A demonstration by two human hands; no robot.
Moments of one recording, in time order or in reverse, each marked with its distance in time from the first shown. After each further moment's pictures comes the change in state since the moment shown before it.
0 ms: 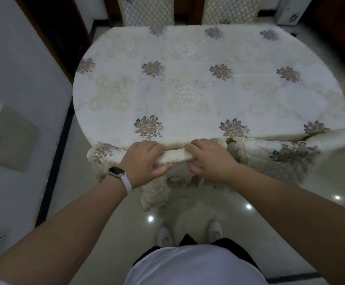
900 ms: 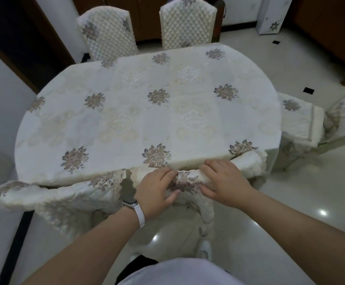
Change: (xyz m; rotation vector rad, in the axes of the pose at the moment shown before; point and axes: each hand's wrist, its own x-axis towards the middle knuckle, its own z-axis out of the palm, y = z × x) left_hand 0.188 0.284 0.150 -0.068 -0.225 -0.111; right_hand -0.226 0.288 -0.064 -0.011 0.175 0.150
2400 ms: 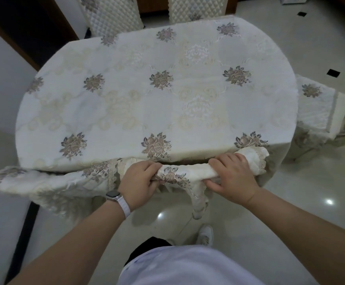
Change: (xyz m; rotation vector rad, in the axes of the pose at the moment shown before) left_hand 0.000 -0.023 -0.014 0.039 -0.083 -0.164; right_hand 0.002 0.029 0.026 0.050 0.066 0.041
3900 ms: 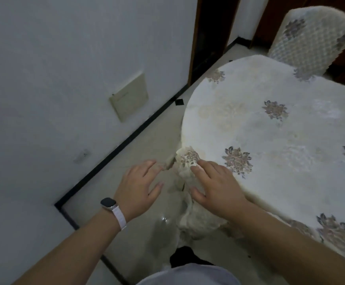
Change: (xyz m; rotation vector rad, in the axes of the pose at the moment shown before) left_hand -0.328 -0.361 -0.118 0.018 0.458 -0.610; right_hand 0.241 -0.508 0.138 0.141 -0.269 -0.663
